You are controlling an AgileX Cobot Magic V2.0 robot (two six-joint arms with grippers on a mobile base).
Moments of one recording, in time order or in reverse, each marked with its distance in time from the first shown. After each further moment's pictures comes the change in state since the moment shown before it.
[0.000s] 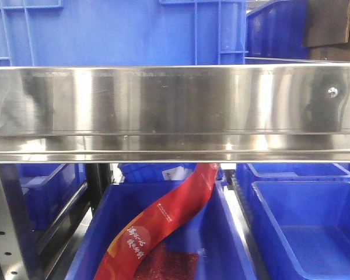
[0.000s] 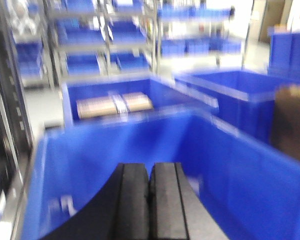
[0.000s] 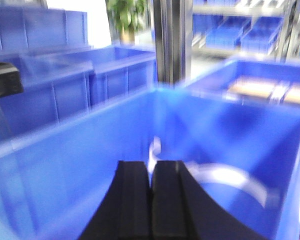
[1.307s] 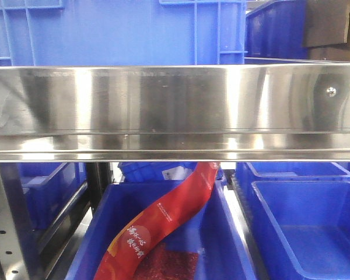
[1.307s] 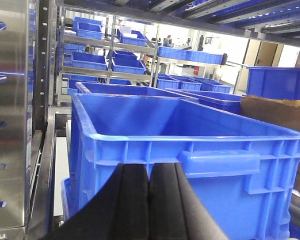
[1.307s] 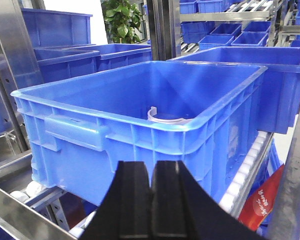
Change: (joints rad) left arm 0.000 -0.861 0.822 -0.128 -0.160 0.000; right arm -0.005 -0.683 0.659 0.034 -0.085 0.000
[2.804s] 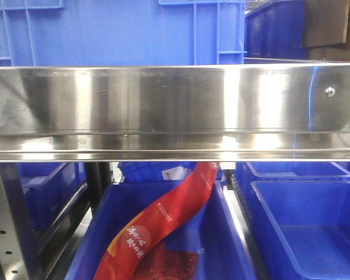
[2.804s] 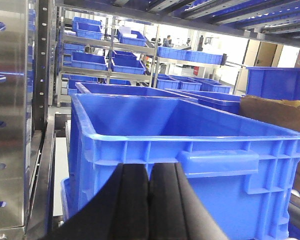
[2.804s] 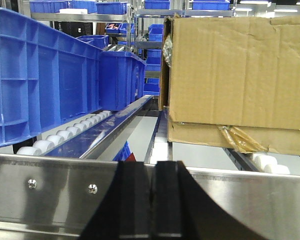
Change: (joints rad) left arm 0.000 0.000 0.000 0.000 0.000 0.000; right arm -0.460 -0.769 0.753 -0.248 -0.144 0.128
